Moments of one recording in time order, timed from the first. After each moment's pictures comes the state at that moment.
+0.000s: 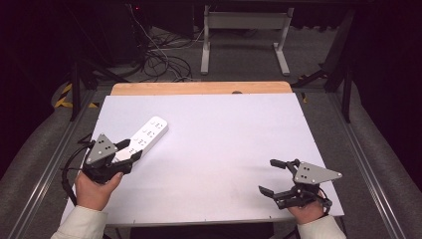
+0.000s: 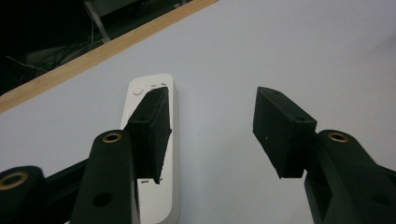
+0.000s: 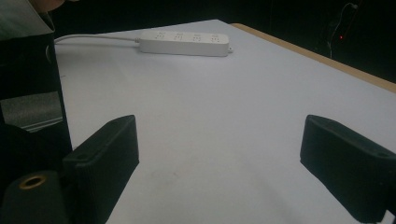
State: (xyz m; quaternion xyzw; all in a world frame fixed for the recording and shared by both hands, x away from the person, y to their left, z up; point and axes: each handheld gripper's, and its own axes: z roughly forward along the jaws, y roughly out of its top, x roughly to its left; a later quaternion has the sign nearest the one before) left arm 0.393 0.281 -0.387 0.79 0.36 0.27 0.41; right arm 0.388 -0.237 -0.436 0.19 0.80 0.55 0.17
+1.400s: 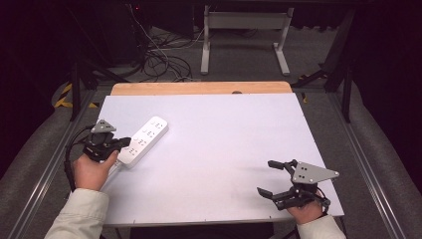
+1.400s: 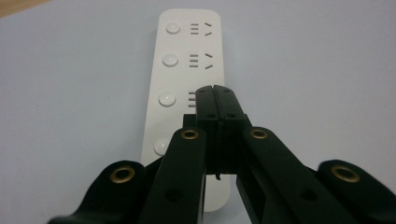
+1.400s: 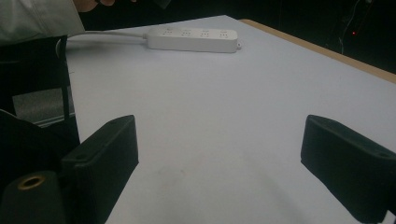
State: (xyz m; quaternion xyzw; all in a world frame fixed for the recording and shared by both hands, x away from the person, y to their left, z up) left arm 0.461 0.316 -0.411 0.80 0.46 0.18 0.34; right arm 0.390 -0.235 -0.439 0.18 0.80 0.55 0.15
